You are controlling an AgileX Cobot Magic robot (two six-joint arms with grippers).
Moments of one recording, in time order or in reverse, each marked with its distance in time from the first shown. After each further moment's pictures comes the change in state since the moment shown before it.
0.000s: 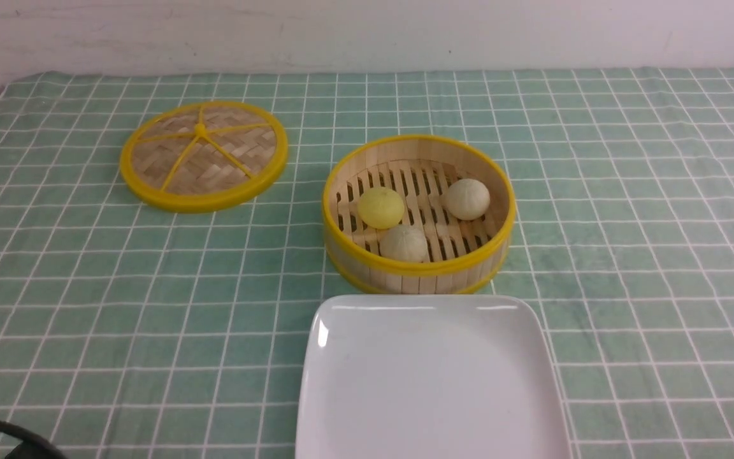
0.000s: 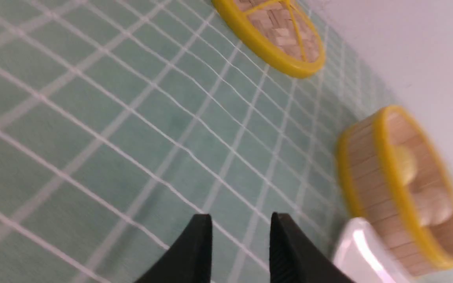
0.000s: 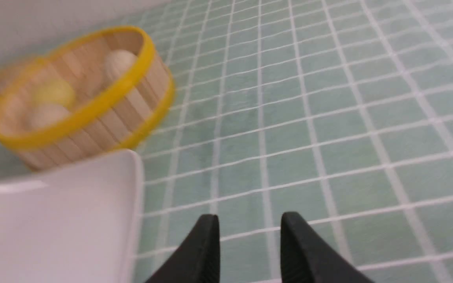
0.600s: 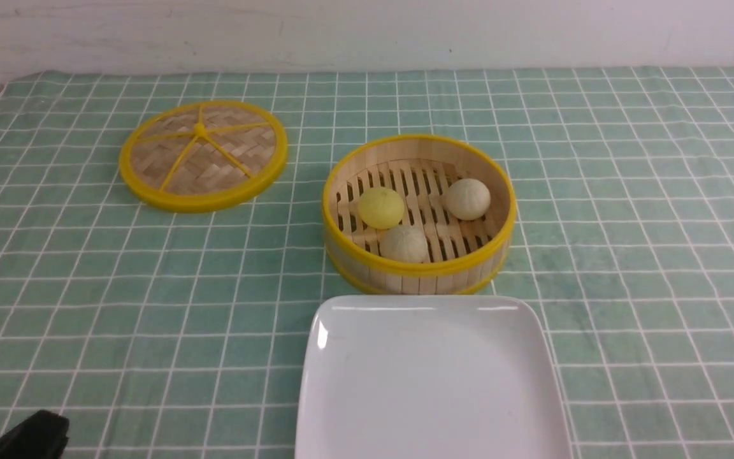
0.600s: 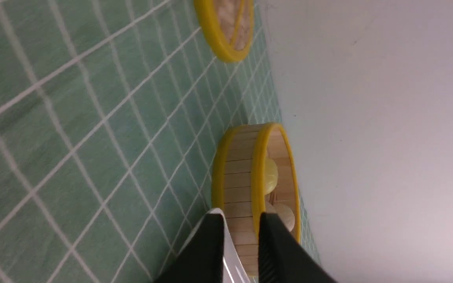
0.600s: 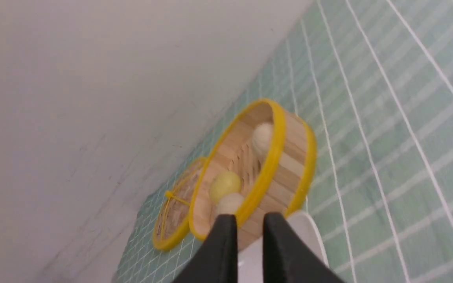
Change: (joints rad) right arm 0.000 0.006 -0.140 0.343 -0.034 0.027; left arm 0.000 0.000 -0.118 -0.250 0.011 0.012
